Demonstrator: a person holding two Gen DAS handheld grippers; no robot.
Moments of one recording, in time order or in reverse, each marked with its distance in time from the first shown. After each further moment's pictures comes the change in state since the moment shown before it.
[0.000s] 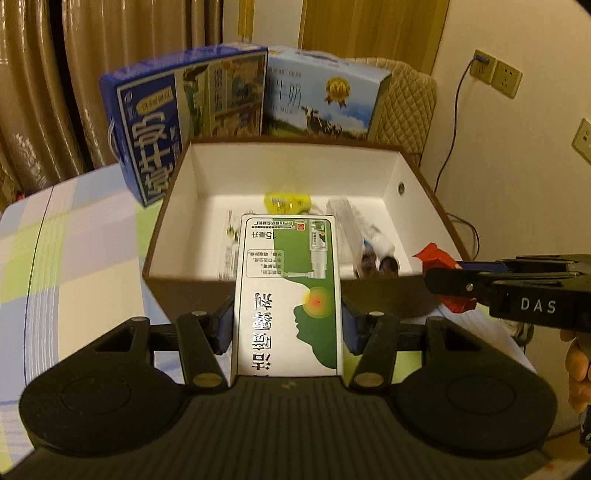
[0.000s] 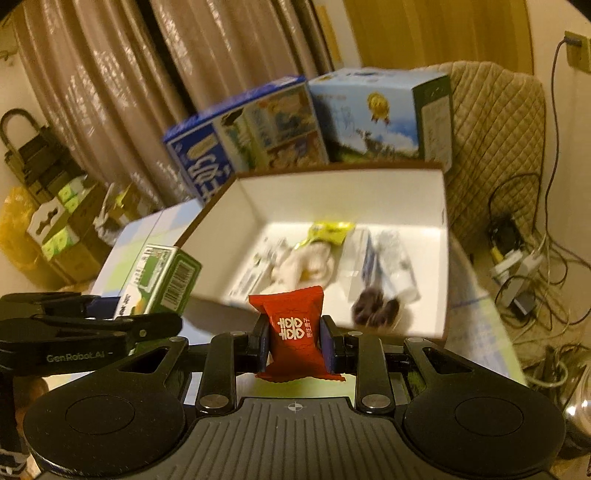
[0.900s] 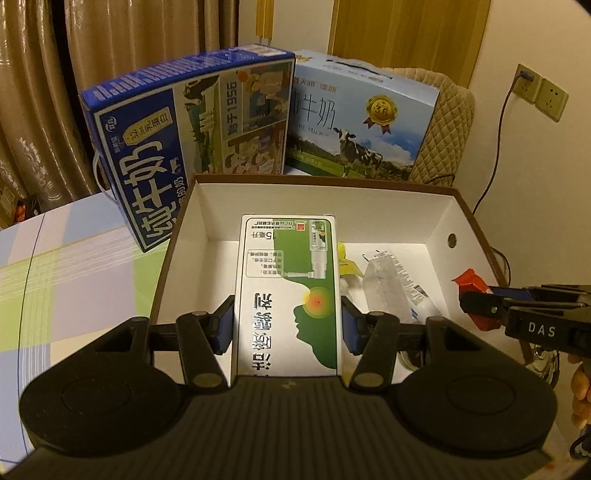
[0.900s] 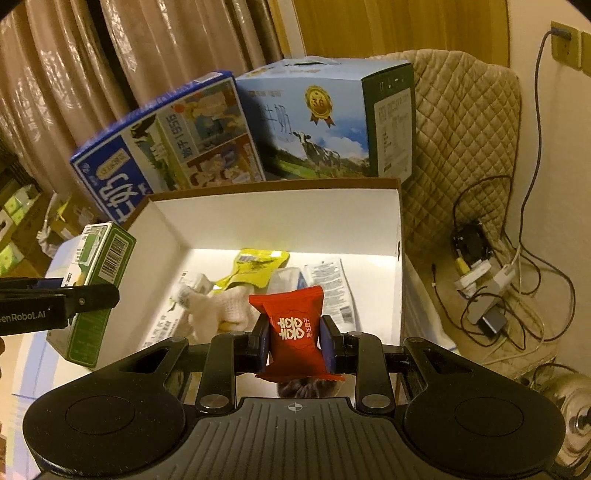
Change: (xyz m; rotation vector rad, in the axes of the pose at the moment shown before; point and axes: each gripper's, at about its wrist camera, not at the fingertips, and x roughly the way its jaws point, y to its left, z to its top) left arm 0.084 0.025 0.074 -0.023 0.010 0.048; right arm 0.076 -0.056 0.055 0.027 0.031 -0.140
